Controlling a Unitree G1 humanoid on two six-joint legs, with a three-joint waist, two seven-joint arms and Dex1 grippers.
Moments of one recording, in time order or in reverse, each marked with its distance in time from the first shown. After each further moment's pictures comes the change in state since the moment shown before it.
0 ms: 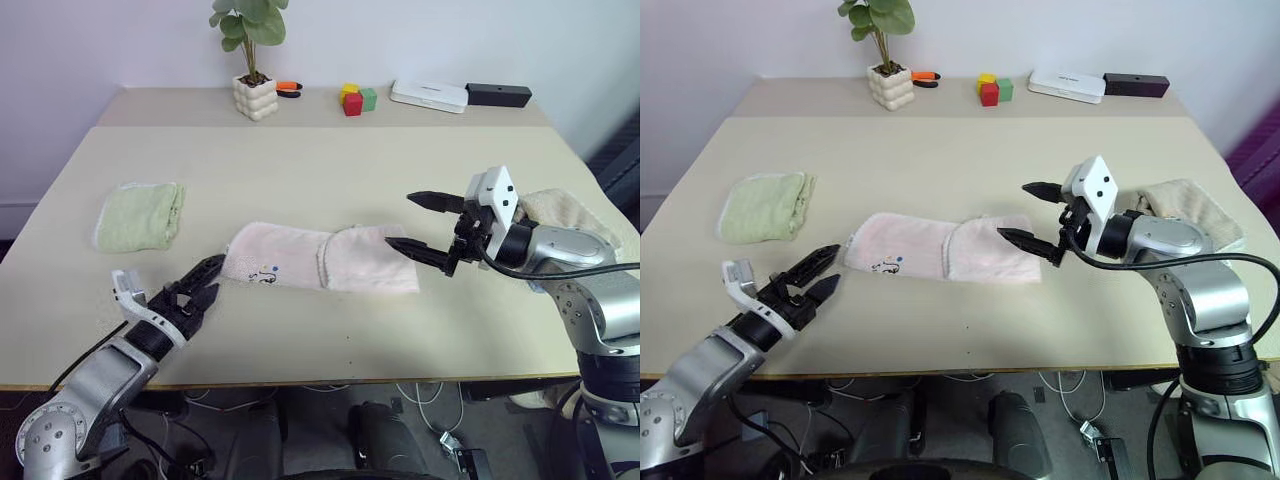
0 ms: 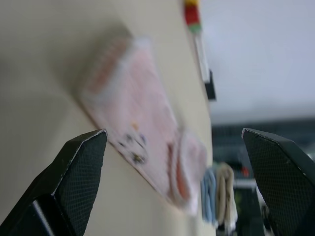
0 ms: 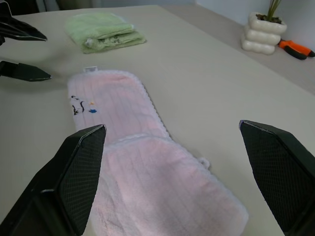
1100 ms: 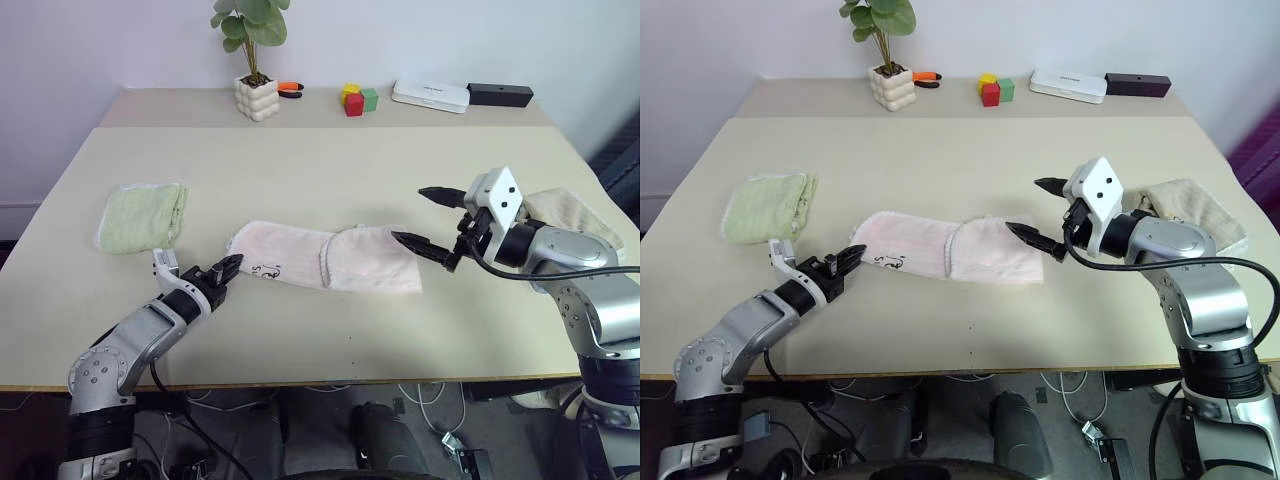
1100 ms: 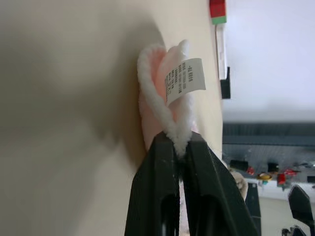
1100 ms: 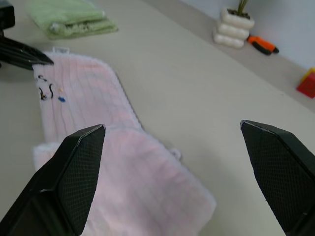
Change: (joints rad) left arm -0.271 0.021 -0.114 0.306 0.153 0.063 -0.077; right arm 0.039 -0.016 0.001 -0.001 -0.077 -0.037 -0.059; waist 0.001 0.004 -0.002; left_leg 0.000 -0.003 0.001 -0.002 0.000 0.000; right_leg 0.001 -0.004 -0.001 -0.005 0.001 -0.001
